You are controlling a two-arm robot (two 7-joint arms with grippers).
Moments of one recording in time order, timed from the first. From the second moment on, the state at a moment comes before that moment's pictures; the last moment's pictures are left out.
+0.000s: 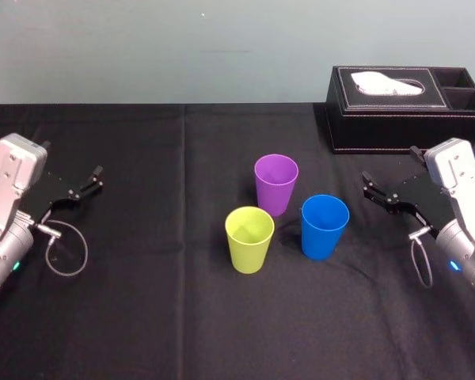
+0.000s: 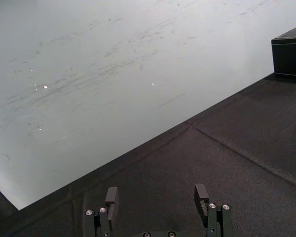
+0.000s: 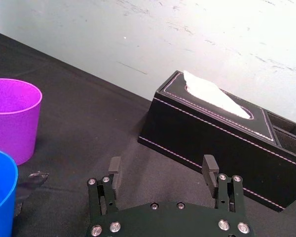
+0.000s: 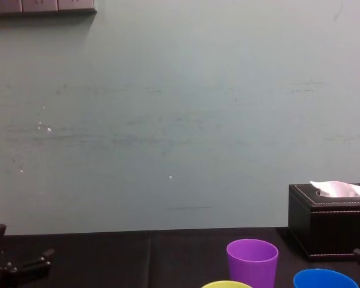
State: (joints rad) left arm -0.20 0.60 0.45 -1.41 -0.25 -0.12 0.03; right arm 0.20 0.60 -0.45 -1.41 0.25 -0.12 -0.03
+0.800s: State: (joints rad) left arm -0.20 0.60 0.45 -1.41 -0.25 -0.12 0.03; right arm -0.06 0.68 -0.29 -1.64 0.41 -0.09 0.07
